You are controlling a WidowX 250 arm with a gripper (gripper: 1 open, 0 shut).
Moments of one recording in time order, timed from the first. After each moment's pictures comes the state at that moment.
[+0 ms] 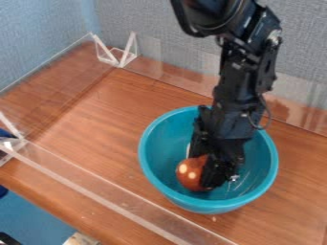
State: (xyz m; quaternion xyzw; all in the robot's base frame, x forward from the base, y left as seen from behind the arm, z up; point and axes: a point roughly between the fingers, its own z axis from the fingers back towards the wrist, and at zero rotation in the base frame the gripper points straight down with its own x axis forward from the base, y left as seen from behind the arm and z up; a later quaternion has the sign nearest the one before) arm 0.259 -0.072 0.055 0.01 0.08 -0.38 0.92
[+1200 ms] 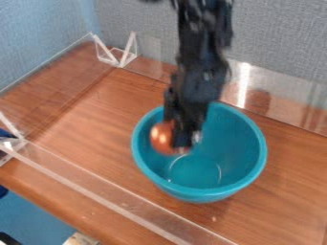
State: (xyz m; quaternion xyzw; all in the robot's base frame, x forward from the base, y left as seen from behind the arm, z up) arm 0.276 -0.021 0.098 0.00 0.04 -0.38 0.93
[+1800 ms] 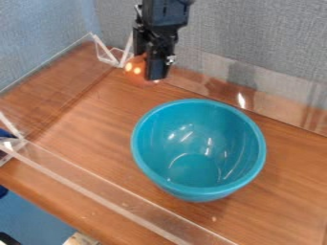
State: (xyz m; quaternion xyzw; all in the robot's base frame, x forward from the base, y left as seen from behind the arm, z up) arm 0.311 0.041 0.130 0.02 0.03 -0.32 0.95
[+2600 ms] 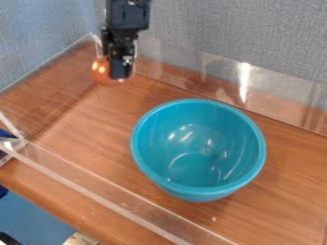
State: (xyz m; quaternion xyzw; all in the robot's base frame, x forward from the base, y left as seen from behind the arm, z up) arm 0.304 0.078 0.131 0.02 0.02 -0.35 0.94
